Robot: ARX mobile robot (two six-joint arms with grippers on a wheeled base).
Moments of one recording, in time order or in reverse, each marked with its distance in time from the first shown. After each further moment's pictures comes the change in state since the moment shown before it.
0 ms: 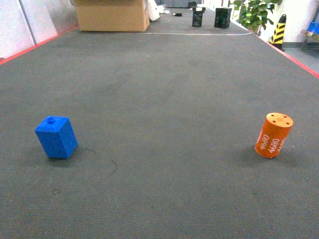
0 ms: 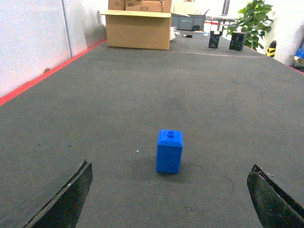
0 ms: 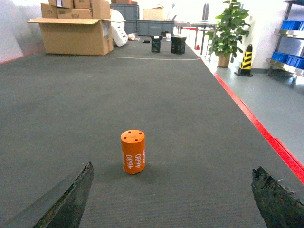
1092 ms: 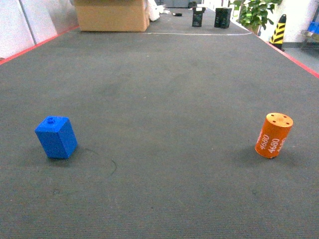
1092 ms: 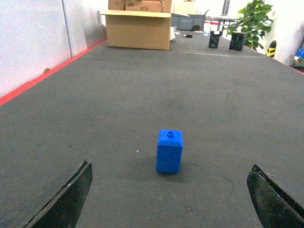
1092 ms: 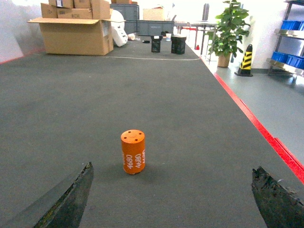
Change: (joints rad) left arm 0.000 0.000 0.000 0.000 0.000 0.000; right arm 0.000 0.000 0.000 0.000 0.000 0.000
